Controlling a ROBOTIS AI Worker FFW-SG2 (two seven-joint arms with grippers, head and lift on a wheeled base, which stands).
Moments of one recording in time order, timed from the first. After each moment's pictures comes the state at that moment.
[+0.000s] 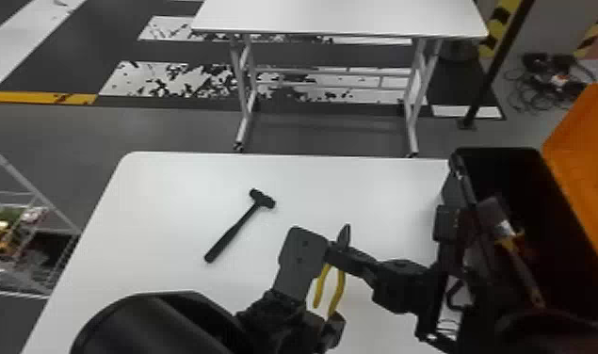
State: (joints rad) left arm 0.33 0.04 -0.46 -2.40 0.14 1.56 0.22; right arm 0.36 -0.06 0.07 -2.04 -0.47 0.88 0.40
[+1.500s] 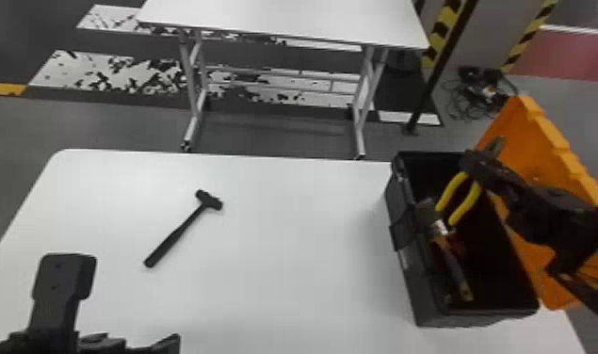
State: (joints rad) left arm 0.53 0.09 0.11 -2.51 0.29 1.56 -0.04; right arm 0.42 -0.19 -0.44 -2.40 -0.57 0.83 0.23
